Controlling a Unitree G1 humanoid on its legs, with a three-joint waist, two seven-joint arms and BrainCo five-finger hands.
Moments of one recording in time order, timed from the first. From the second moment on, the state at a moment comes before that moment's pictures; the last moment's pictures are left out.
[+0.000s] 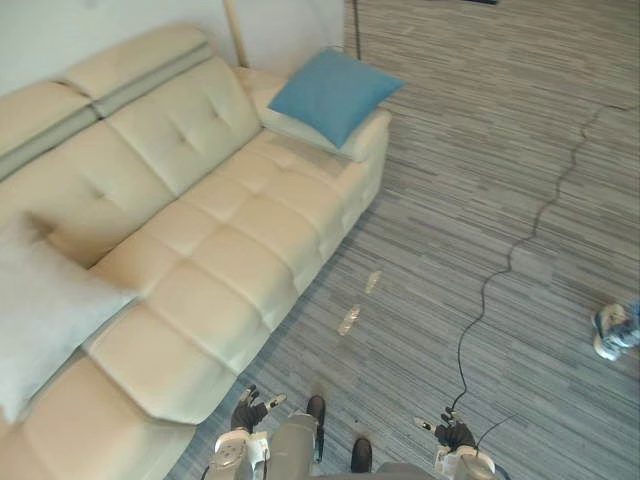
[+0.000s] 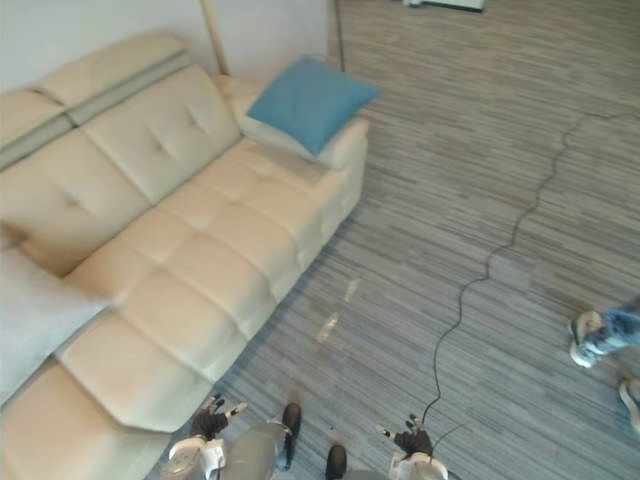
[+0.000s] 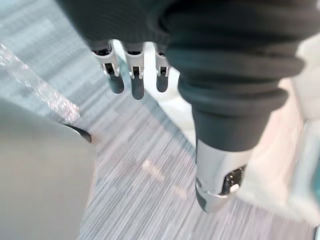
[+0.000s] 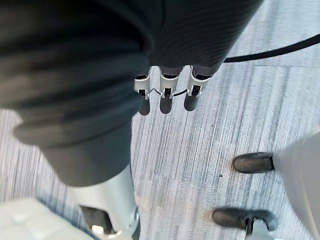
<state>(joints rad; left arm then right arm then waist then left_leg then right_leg) 0.07 0.04 0.05 0.94 -0.22 -0.19 0.04 0.05 -0.05 -0.16 1.03 0.22 -0.15 -0.04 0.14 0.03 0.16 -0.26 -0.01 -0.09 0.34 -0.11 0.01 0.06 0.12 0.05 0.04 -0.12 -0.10</state>
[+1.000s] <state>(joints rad) 0.03 -0.01 0.06 0.92 -0.22 -0.21 0.04 0.04 -0.03 -0.20 1.02 0.24 -0.15 -0.02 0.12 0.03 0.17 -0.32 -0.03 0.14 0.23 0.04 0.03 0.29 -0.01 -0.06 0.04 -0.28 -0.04</state>
